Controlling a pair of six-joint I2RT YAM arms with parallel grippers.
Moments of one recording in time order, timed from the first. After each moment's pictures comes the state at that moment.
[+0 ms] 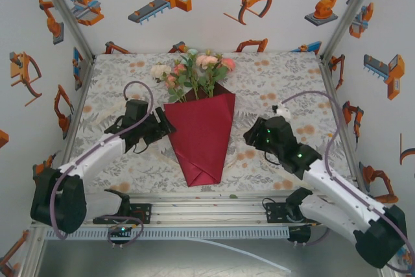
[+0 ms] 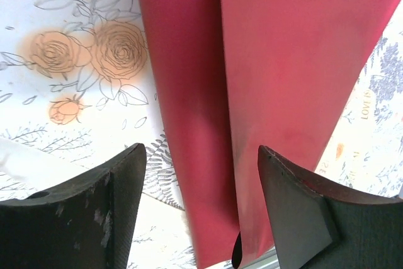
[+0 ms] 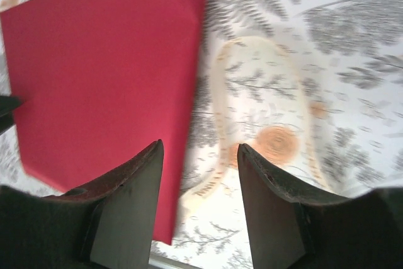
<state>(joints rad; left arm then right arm) -0.39 1.21 0.69 -0.27 0.11 -0.71 0.61 0.83 0.59 -0.39 0.21 0.76</state>
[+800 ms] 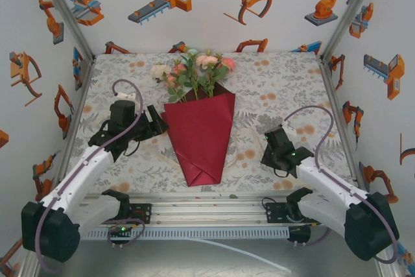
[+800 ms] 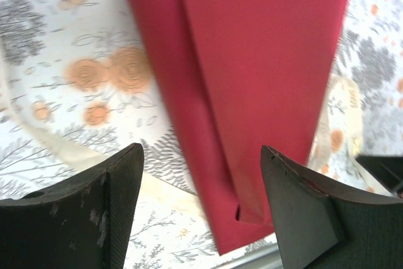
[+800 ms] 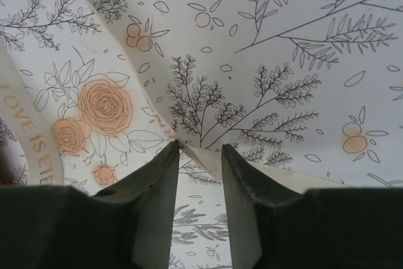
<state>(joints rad) -0.35 1.00 0.71 -0.38 0.08 -0.58 0.48 0.98 0.44 -0.50 0.21 0.75</state>
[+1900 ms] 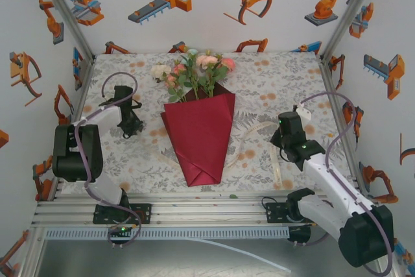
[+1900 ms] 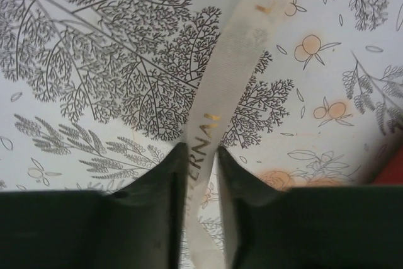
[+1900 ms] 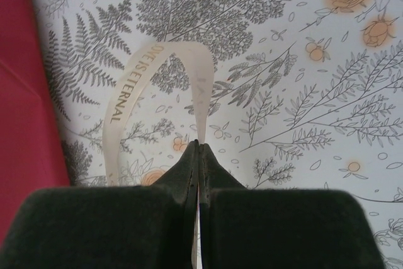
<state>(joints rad) -0.10 1.66 0.96 -0.48 -0.16 -0.66 0.32 0.94 0.57 -0.41 0.30 0.66</state>
